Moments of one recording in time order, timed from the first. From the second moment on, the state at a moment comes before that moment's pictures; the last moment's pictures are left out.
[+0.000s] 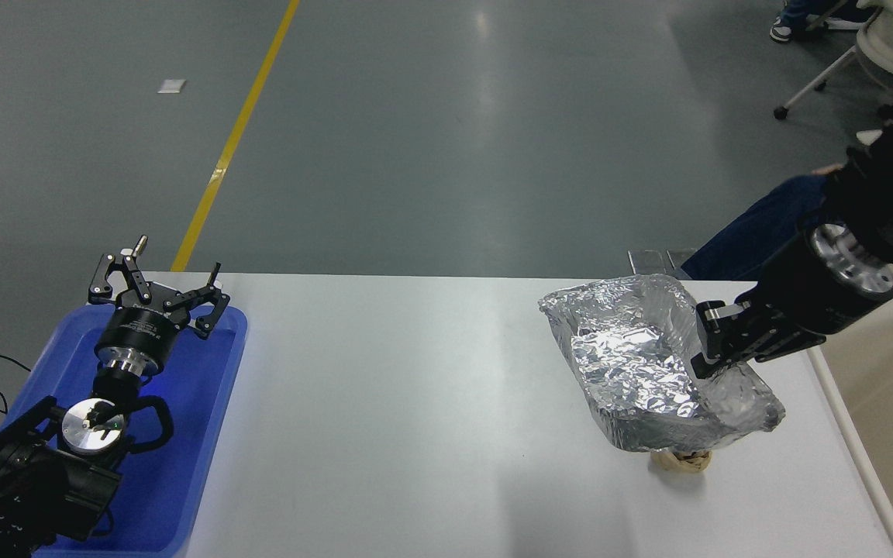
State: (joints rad) left arm -0.56 0.25 -1.03 -0.40 -0.30 -0.70 -0.12; right arm 2.37 -0.54 -1.32 1.53 -0.41 0.77 0.24
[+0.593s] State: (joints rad) left arm -0.56 0.25 -1.03 -0.40 -0.30 -0.70 -0.12; right arm 2.54 -0.65 -1.41 1.51 -0.42 0.78 0.23
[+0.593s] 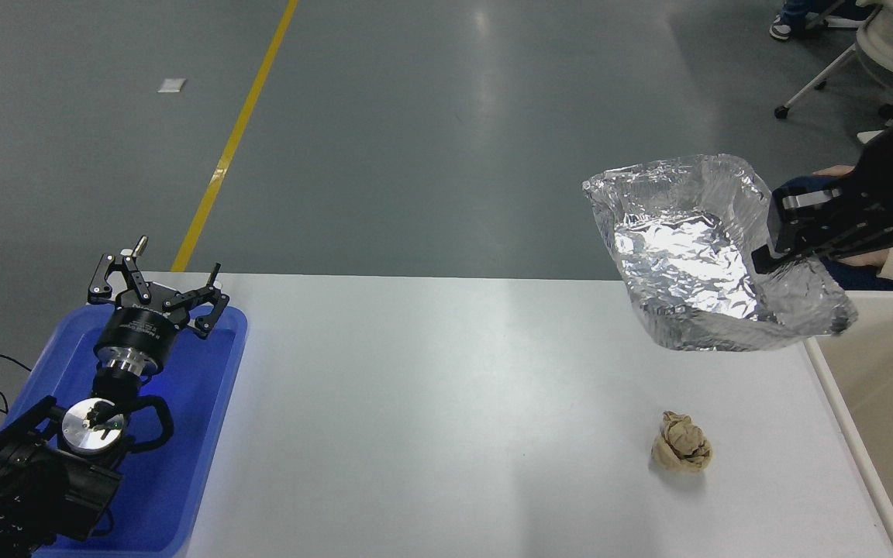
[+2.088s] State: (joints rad) left arm -0.56 0.25 -1.03 -0.40 -0.30 -0.70 -0.12; right arm 1.64 -1.00 -1.54 0.96 -0.27 0.25 0.19
